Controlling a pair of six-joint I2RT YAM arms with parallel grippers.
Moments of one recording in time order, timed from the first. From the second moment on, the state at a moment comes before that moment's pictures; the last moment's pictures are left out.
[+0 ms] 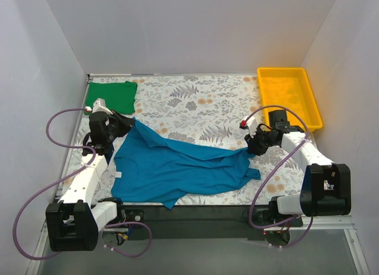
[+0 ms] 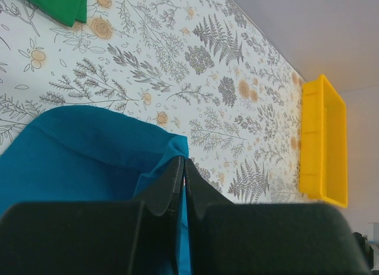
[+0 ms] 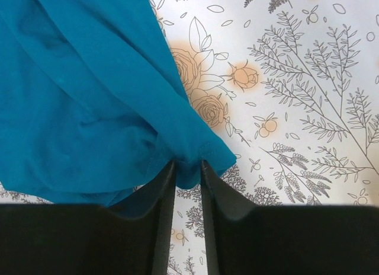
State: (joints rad) left arm 0.02 1.06 0.65 0.02 0.20 -0.74; right arm 0.08 1.34 0.80 -0.62 -0.56 -0.81
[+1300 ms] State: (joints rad) left arm 0.02 1.02 0.69 -0.03 0.21 -0.73; right arm 0.08 1.29 0.95 -0.66 -0.58 -0.76
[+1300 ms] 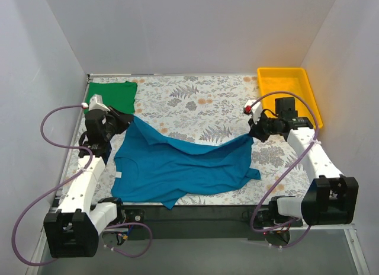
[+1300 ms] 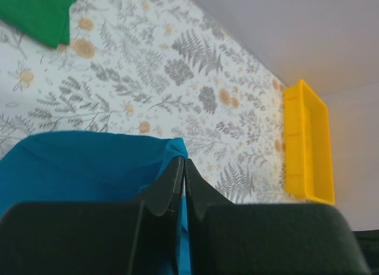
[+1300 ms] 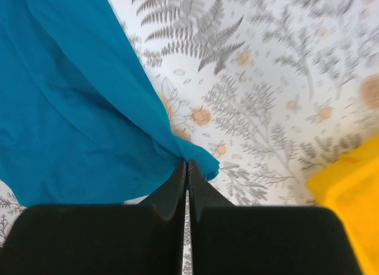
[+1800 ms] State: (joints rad) left arm 0.02 0.76 1.14 -0.08 0.20 -0.86; right arm 0.08 0.99 1.59 -0.91 -0.68 -0.77
